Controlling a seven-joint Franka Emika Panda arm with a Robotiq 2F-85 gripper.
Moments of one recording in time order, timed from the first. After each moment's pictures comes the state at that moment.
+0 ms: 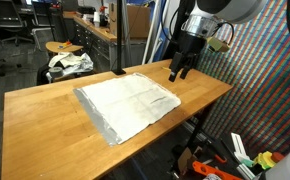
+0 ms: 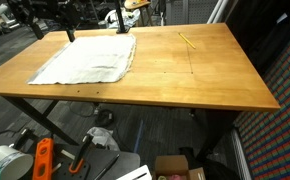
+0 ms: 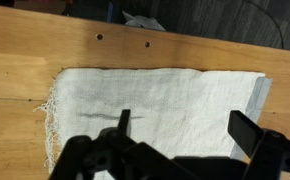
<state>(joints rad) 0.07 -0.40 -0.19 -2.58 0.13 2.19 -0.36</state>
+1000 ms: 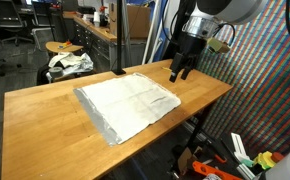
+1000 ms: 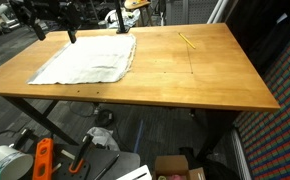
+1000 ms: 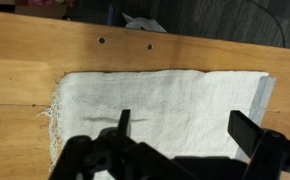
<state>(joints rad) 0.05 -0.39 -0.18 -2.58 0.13 2.19 -0.35</state>
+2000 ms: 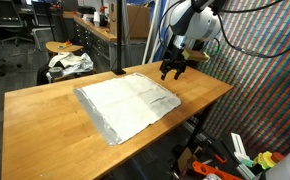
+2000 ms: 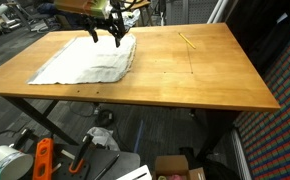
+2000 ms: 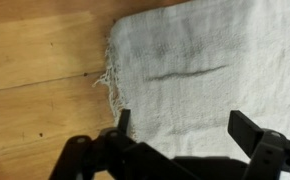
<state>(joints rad) -0.06 0.07 -0.18 -2.28 0.21 2.38 -0.29</state>
